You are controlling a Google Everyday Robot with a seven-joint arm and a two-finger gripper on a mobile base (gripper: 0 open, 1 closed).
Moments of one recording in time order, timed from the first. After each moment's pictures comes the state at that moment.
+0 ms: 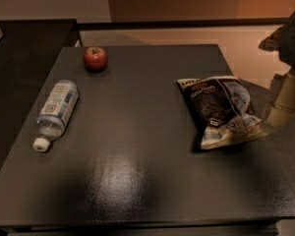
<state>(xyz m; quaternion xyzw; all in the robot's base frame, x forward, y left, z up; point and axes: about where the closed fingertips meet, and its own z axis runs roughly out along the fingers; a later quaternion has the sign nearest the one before) 0.438 -0.217 0.976 -0.60 0.78 -0.03 0.16</state>
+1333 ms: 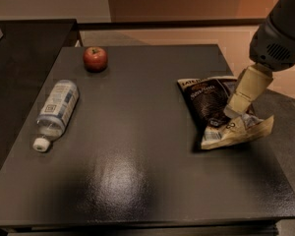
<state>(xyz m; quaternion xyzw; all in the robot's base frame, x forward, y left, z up) 0.487 -0.209 0.939 -0.49 0.86 0.01 0.14</state>
